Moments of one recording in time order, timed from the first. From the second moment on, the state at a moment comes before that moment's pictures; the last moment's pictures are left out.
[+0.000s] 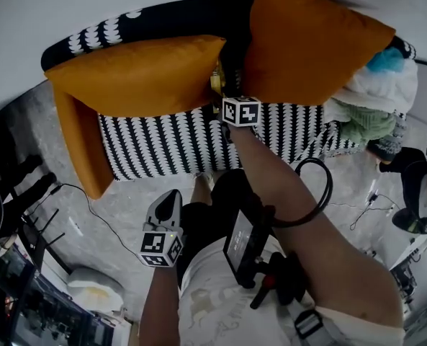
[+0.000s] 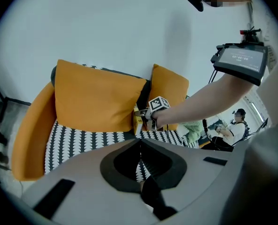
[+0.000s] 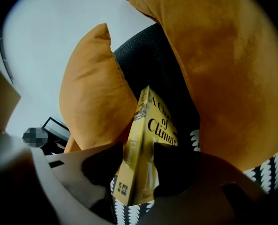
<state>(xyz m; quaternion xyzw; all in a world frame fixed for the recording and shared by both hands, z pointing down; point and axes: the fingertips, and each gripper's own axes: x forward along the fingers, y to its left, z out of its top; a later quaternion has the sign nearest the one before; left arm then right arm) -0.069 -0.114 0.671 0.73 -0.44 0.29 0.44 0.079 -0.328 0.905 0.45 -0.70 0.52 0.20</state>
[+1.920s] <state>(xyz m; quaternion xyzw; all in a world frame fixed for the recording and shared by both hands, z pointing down) -0.093 -0.131 0.561 0.86 -0.38 0.18 0.30 0.124 -0.185 0.546 0.43 -0.84 0.33 0.06</state>
